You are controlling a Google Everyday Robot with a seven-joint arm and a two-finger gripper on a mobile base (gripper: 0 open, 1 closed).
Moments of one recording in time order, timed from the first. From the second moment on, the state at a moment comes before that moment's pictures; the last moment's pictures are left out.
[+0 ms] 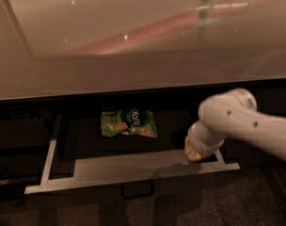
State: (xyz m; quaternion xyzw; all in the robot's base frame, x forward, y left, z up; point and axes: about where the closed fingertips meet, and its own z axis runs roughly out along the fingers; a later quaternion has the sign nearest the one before) arm 0.499 -0.178 0.630 -0.85 0.51 -0.05 0.10
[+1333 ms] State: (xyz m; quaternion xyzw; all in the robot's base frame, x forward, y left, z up) arm 0.465 -0.159 0.657 -0.86 0.50 -0.08 0.08
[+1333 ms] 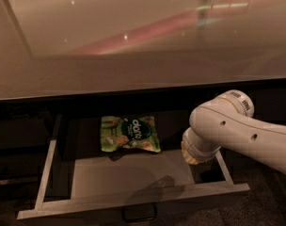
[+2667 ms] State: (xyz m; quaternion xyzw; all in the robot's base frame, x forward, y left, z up) arm 0.465 -0.159 0.657 -0.86 0.50 -0.08 0.08
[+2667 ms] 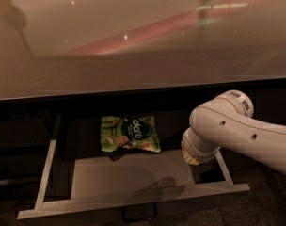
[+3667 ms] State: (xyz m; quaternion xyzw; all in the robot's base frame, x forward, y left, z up) arm 0.465 -0.158 0.665 -0.86 0.50 -0.09 0.08
